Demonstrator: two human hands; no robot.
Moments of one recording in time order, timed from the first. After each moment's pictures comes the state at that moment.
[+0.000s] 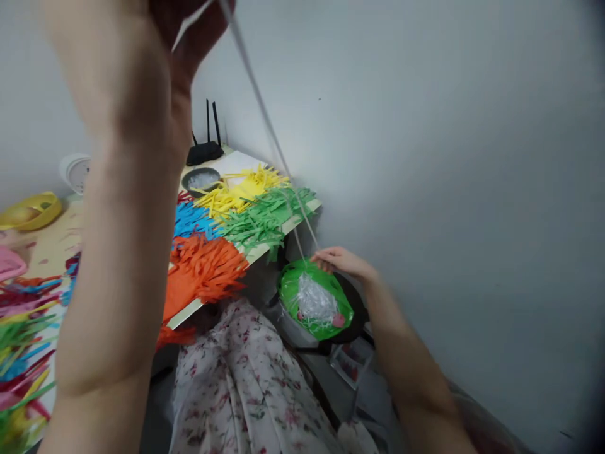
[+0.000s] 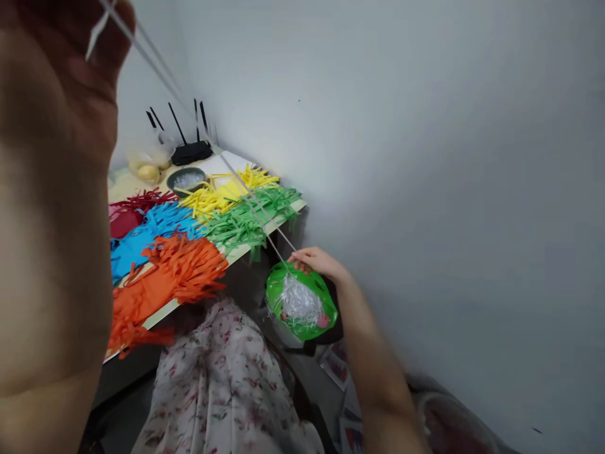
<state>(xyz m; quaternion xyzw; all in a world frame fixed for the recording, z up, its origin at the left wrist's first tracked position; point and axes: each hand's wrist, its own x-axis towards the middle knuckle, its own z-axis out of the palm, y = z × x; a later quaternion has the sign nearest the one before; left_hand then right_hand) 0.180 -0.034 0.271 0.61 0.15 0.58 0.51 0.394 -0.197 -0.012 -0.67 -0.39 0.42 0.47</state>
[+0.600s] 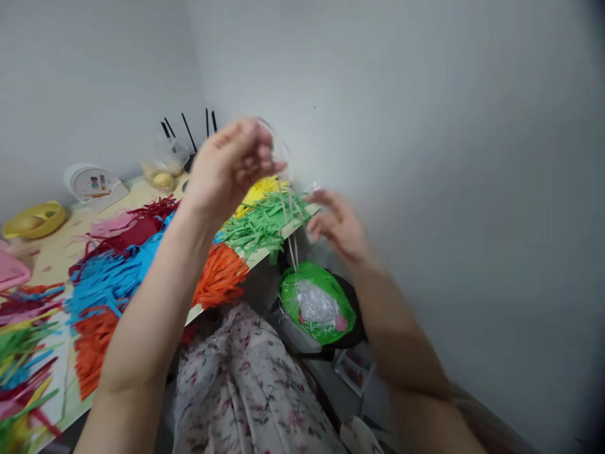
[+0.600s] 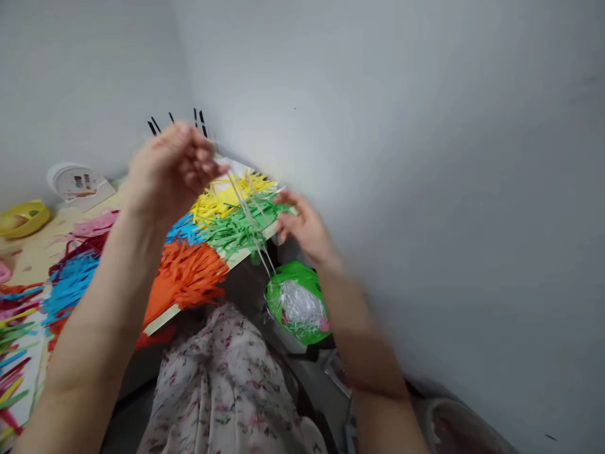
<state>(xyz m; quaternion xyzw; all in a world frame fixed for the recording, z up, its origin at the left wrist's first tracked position) 0.190 -0.038 0.197 0.62 0.03 0.36 0.70 0.360 -0.166 0.058 -0.51 -0.45 0.26 0.68</state>
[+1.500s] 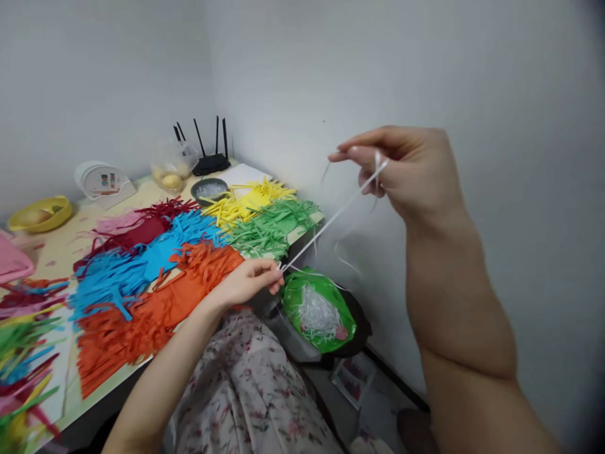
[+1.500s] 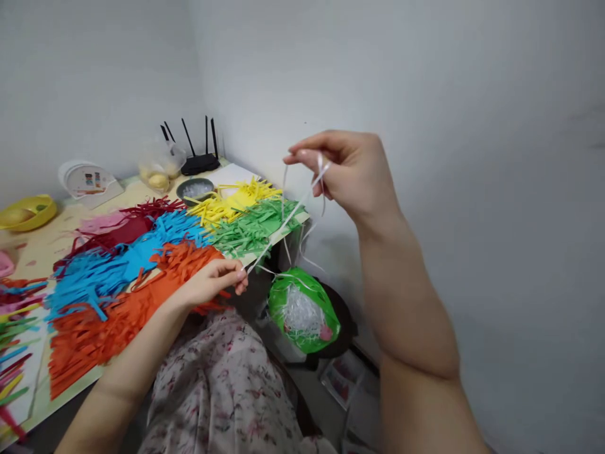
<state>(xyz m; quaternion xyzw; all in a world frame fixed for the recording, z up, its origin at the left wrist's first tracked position) 0.126 -0.069 0.063 0.70 0.13 0.09 0.69 0.355 -0.165 0.186 -0.63 -0.55 0.04 0.55</state>
